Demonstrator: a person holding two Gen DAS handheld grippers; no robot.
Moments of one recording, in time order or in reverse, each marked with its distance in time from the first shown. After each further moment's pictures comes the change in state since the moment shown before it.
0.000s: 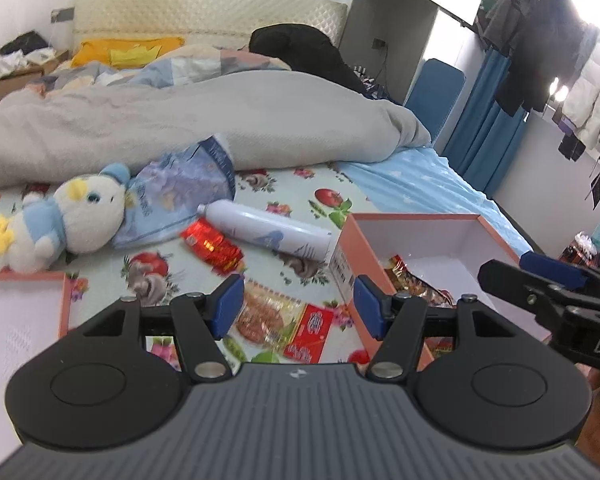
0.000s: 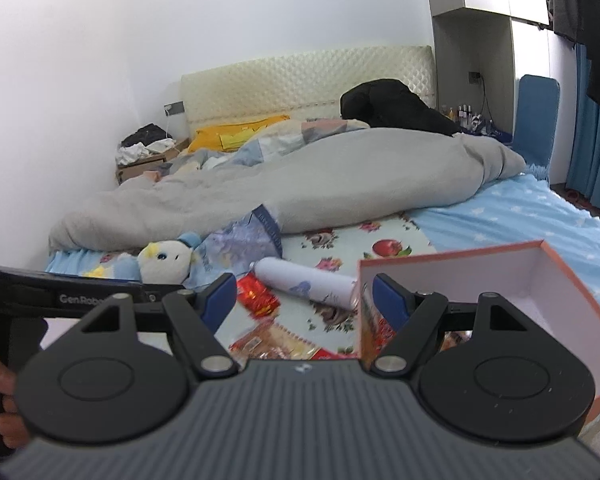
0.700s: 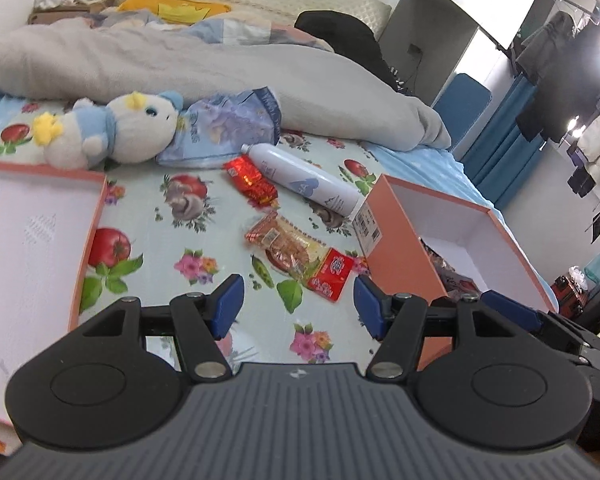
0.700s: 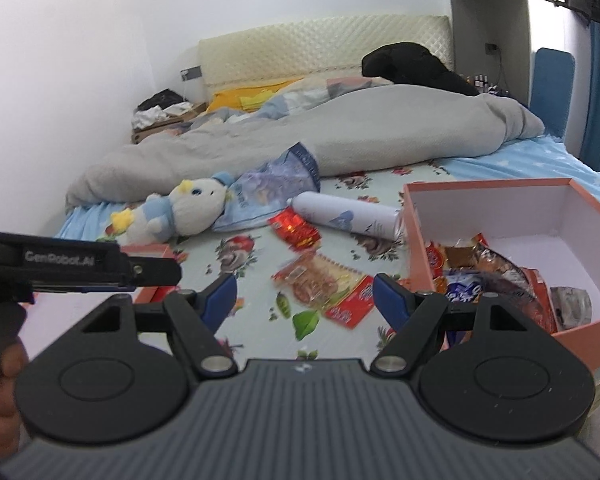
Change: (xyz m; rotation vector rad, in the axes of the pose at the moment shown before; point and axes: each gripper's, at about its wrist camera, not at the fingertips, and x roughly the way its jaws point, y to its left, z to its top) left arm -0.041 0.049 -0.084 -0.182 0.027 0.011; right arm -0.008 0.054 -0.073 -0.031 0.088 0.032
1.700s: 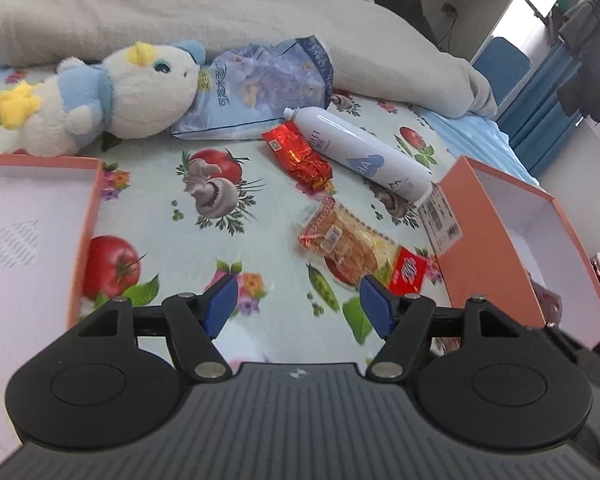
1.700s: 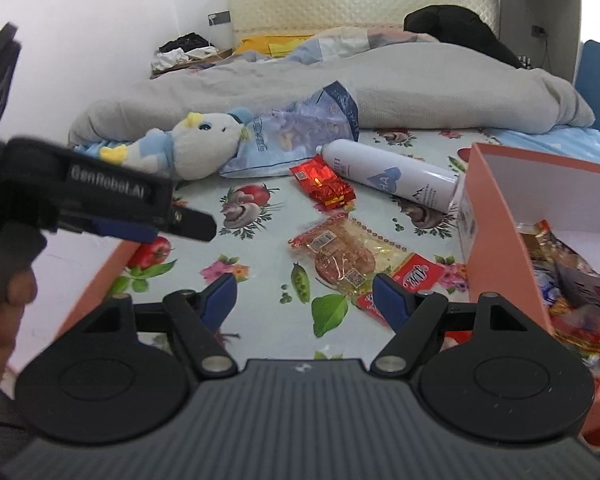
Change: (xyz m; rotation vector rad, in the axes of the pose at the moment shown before) left arm 0.130 0.060 0.052 -0.022 0.158 0.058; right arm 0.125 0.009 -0.016 -0.097 0.127 0.069
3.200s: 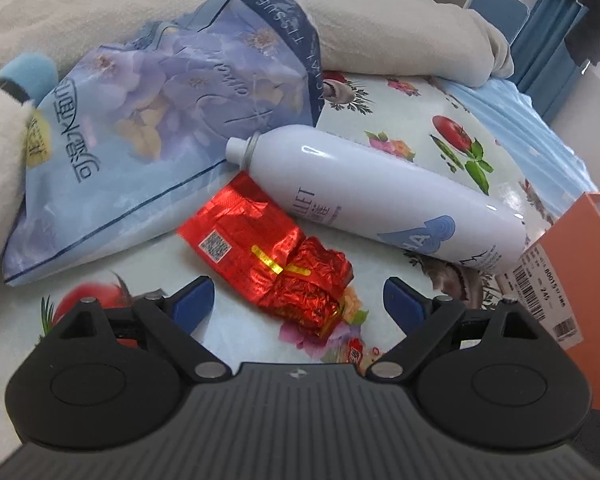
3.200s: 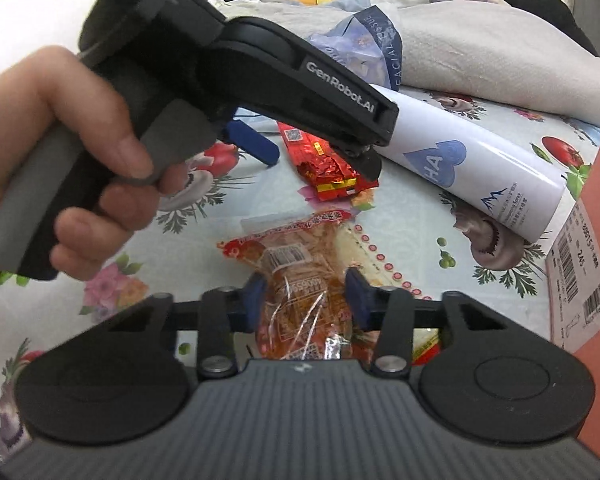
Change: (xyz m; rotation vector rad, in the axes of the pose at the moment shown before) left arm 0.225 -0.026 0.111 0.185 0.057 0.011; right arm 0.155 -0.042 0.011 -0.145 0.098 0.122
